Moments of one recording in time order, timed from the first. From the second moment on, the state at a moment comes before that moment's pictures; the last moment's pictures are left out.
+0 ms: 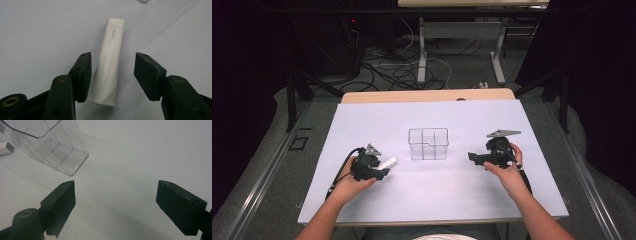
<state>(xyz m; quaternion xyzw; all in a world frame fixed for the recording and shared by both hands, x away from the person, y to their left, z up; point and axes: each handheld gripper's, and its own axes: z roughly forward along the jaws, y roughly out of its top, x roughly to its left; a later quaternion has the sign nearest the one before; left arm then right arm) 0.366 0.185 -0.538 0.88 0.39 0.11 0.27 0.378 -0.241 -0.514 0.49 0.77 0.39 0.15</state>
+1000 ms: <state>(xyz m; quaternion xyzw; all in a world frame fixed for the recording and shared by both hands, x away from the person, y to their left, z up) 0.368 0.185 -0.540 0.89 0.38 0.10 0.24 0.379 -0.243 -0.515 0.49 0.77 0.39 0.15</state>
